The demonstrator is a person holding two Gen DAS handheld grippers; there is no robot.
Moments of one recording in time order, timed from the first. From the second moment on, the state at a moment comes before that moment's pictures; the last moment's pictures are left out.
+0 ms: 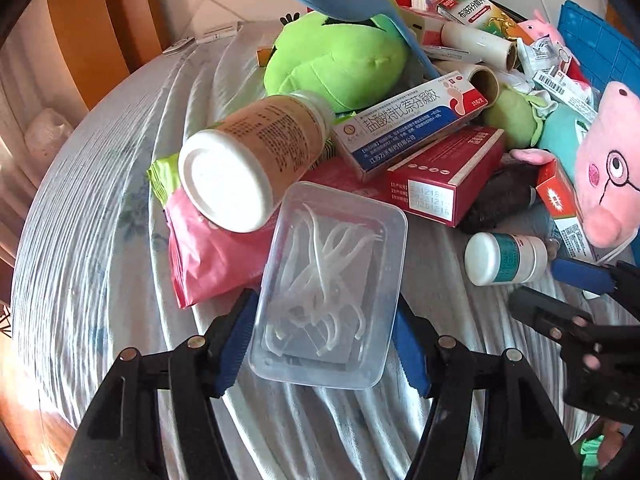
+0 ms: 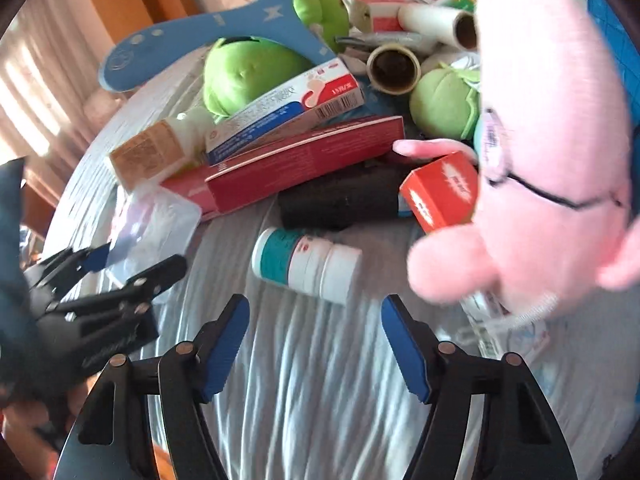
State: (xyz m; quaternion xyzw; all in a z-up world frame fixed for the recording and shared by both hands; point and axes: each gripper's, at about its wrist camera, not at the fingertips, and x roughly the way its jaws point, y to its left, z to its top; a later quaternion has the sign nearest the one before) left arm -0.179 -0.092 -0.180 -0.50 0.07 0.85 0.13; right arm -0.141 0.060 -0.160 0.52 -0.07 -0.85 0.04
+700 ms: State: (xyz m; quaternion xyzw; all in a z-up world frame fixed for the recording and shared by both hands) left arm -0.153 -0.079 -0.088 -0.42 0.06 0.89 0.15; right arm -0.123 0.068 -0.071 0.44 -0.05 -0.90 0.05
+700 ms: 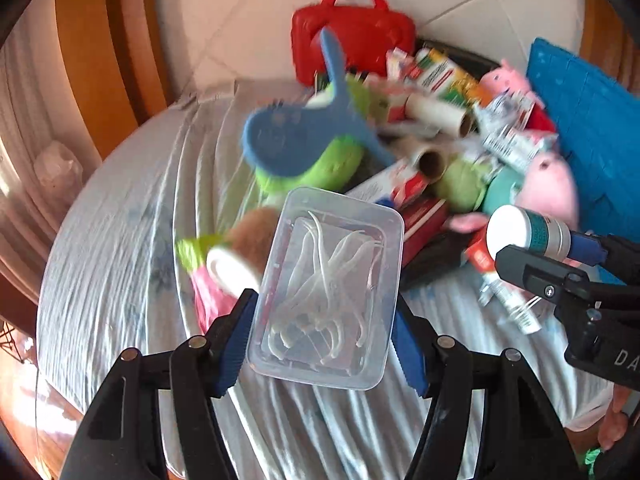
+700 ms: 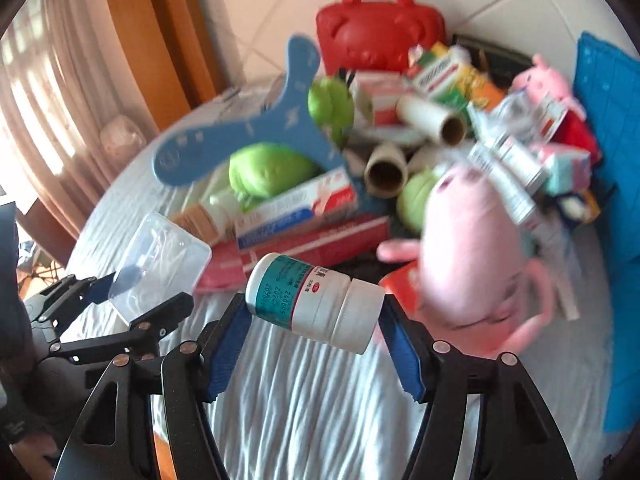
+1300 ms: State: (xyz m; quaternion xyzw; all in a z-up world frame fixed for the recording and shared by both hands) left arm -0.115 0.117 0.071 -0.26 0.09 0.92 0.29; right arm -0.047 0.228 0.107 0.26 -0.03 -0.96 -0.11
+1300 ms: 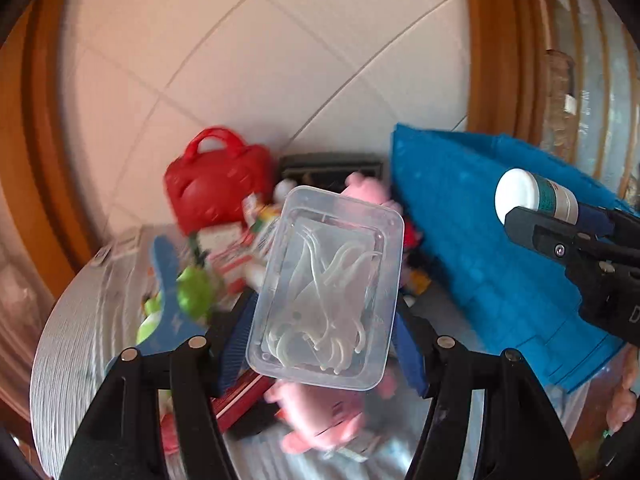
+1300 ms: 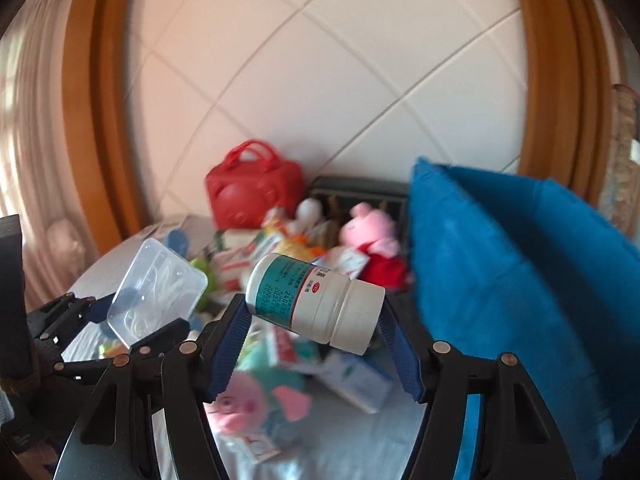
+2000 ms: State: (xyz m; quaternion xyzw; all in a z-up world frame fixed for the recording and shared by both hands) left arm 0.000 0.414 0.151 -0.27 0.12 0.86 0.41; right arm 0.077 0.523 0.143 0.30 0.01 -0.92 -0.25
